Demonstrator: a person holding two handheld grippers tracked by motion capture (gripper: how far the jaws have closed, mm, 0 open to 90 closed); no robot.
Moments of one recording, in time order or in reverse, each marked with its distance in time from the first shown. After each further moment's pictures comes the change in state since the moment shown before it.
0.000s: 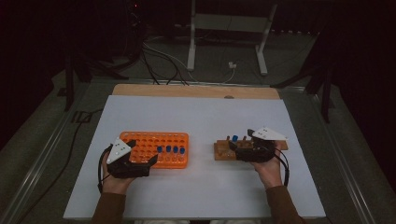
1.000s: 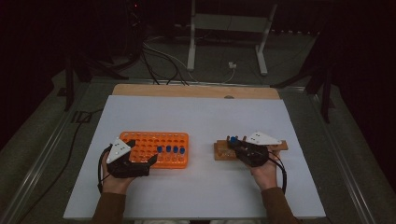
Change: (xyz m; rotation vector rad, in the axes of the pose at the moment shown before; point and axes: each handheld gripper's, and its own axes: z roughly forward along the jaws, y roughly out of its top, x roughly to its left) left arm 0.000 0.000 0.001 0.003 0.005 -0.006; right arm 0.012 -0.011 0.009 0.014 0.073 -0.056
